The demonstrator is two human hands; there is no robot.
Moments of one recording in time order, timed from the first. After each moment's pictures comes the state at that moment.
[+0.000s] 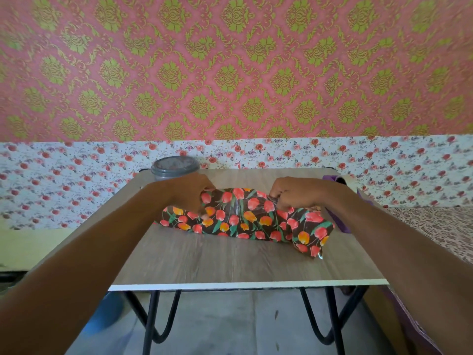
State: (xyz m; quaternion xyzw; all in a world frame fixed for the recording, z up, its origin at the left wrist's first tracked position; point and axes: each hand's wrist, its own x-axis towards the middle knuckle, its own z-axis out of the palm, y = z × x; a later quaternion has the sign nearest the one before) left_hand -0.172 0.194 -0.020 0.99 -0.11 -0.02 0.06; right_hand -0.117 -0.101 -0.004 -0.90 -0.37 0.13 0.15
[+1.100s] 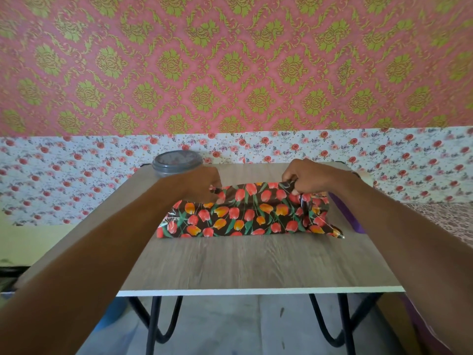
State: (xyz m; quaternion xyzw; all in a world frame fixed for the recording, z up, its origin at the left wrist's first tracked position) left_hand -0.133 0.198 -0.033 0.99 -0.08 0.02 0.06; right_hand -0.047 -0.101 -0.017 -0.93 -0.32 0.05 0.16
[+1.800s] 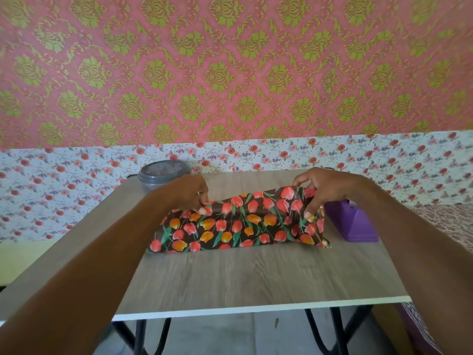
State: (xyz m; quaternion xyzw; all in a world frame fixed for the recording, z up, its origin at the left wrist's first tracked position) left_hand -0.118 0.192 -0.034 0.99 -0.03 0.02 0.13; right_hand -0.034 -0.167 -0.009 -0.94 -0.23 0.15 0.21
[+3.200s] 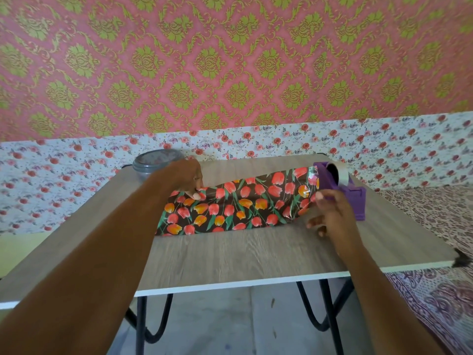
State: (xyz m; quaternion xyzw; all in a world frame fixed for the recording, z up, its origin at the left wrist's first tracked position) left_hand -0.126 0.167 -0.018 0.99 0.05 -0.02 0.08; right_hand -0.120 -0.184 -0.139 -0.76 -0.04 -0.15 0.64
